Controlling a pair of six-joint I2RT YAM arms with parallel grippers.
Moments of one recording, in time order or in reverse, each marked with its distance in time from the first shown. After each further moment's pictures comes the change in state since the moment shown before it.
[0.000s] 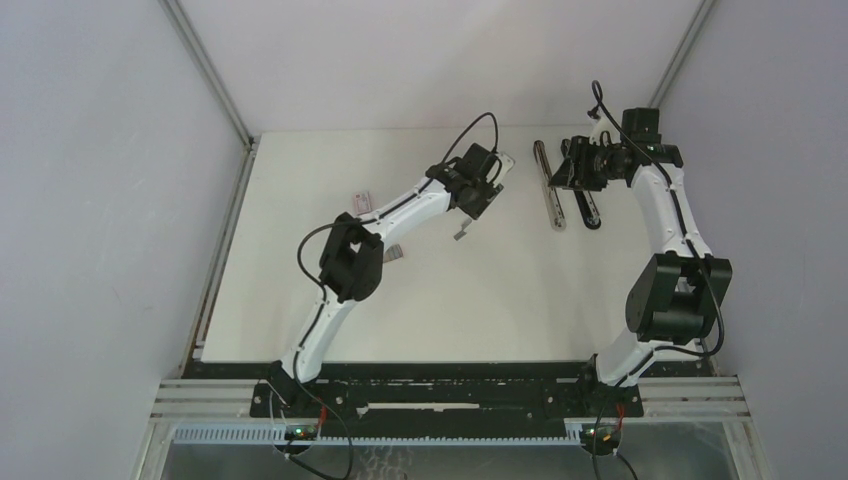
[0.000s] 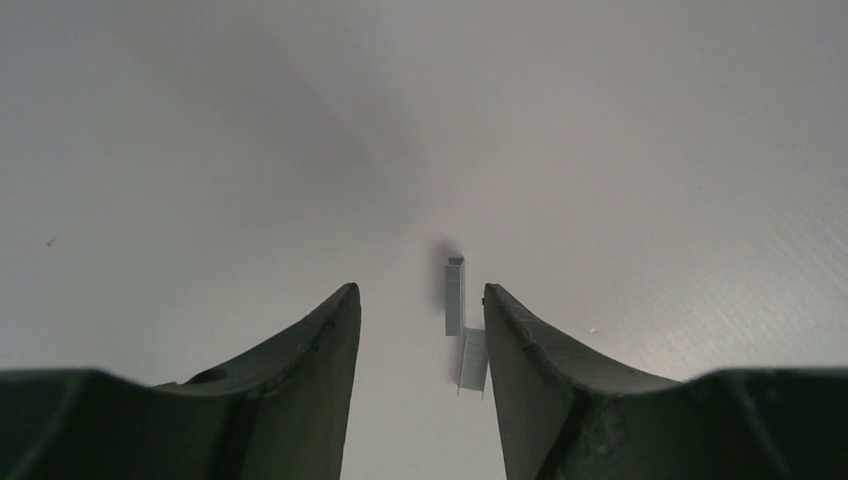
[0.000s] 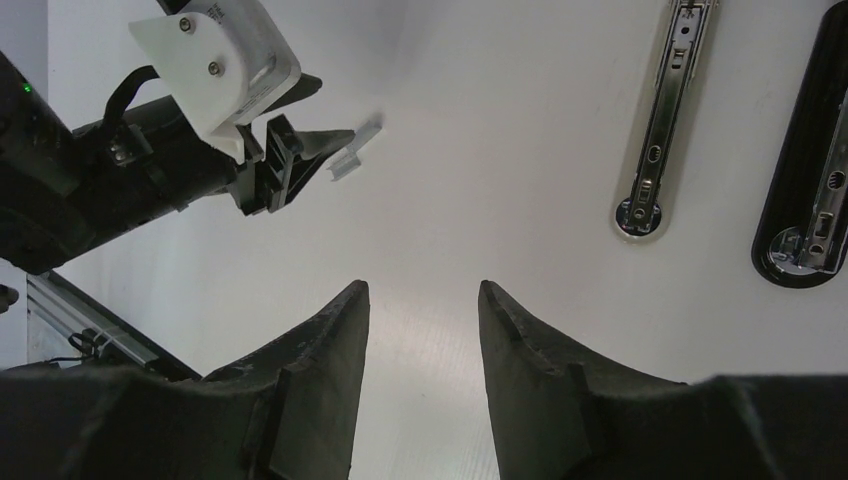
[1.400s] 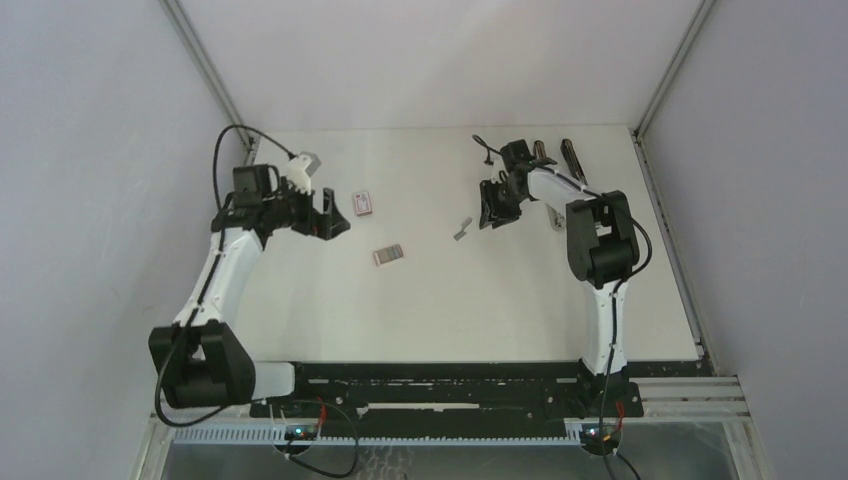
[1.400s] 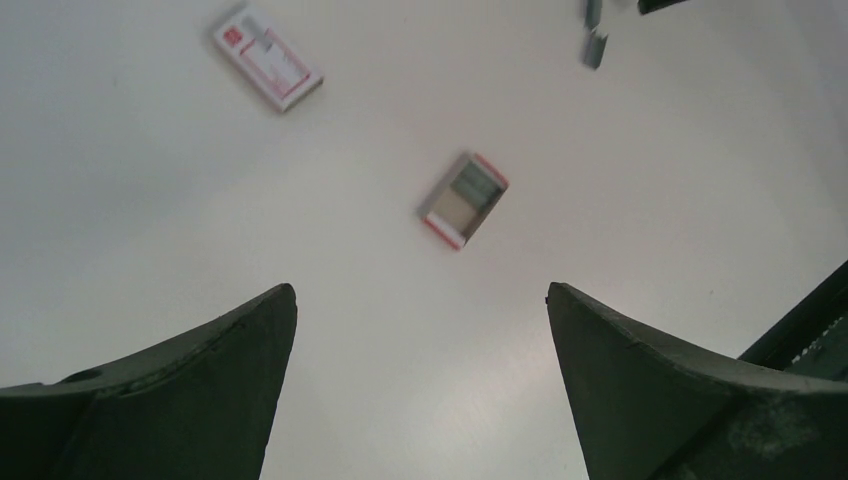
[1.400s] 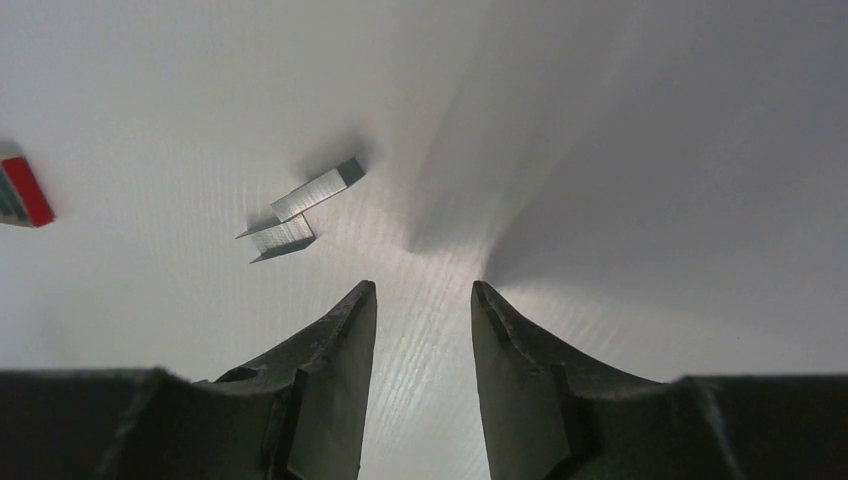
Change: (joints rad) left arm 0.852 -1.147 -1.165 0.095 0.770 0.127; right arm 0.426 0.499 0.088 0.132 0.304 0.082
